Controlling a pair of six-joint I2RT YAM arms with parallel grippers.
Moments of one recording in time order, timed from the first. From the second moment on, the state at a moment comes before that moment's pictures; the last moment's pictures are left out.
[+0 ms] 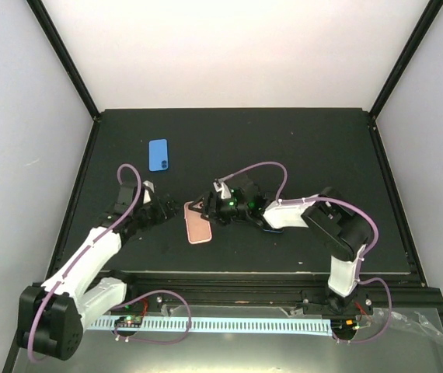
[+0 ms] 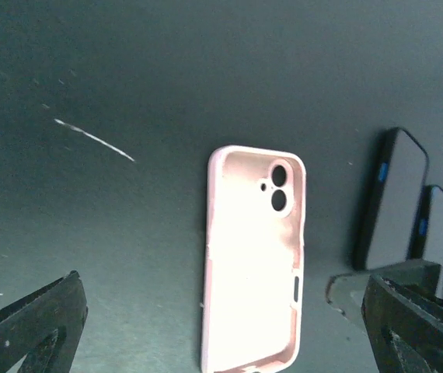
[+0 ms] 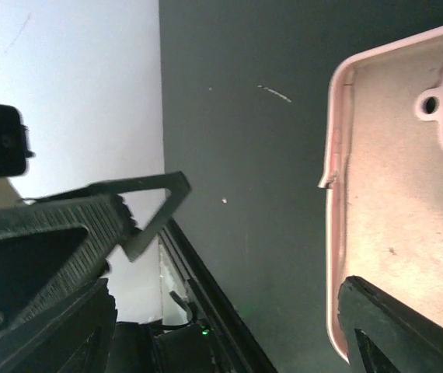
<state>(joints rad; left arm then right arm) -0.23 0.95 0.51 -0.42 0.28 -0.74 0.83 1.86 0.89 0.49 -0.58 1.22</state>
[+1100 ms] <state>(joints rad) -0.08 2.16 1.68 -0.78 -0.04 -0.33 0.78 1.50 0.97 -0.07 -0.28 0.71</state>
